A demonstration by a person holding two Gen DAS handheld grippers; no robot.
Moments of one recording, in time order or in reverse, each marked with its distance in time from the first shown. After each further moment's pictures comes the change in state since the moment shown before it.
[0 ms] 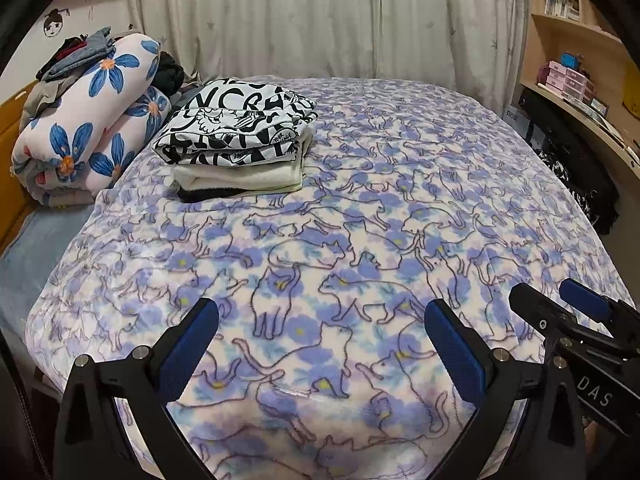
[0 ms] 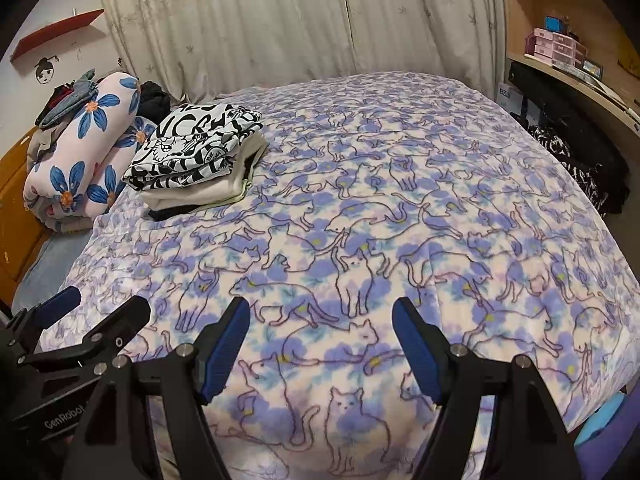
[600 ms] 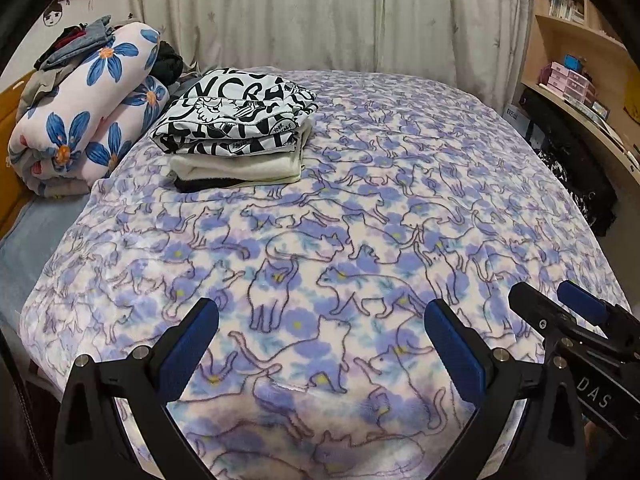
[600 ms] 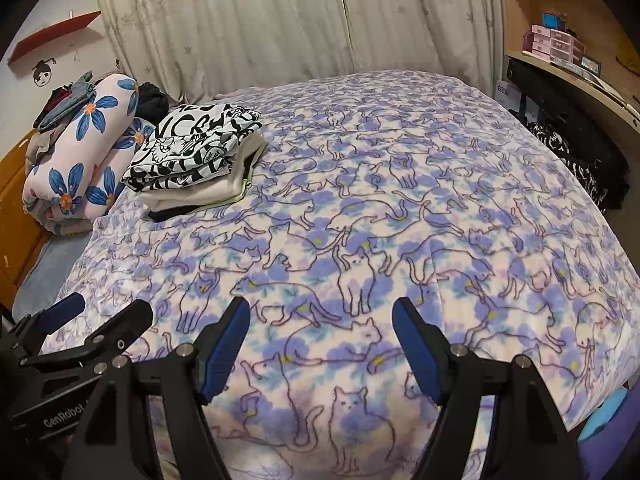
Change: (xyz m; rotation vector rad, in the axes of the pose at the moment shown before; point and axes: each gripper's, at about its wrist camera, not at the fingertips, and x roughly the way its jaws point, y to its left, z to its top) left arm 0.006 -0.001 -0.005 -0.017 0.024 -0.012; right arm 0.001 -0.002 0.000 -0.007 0.002 0.003
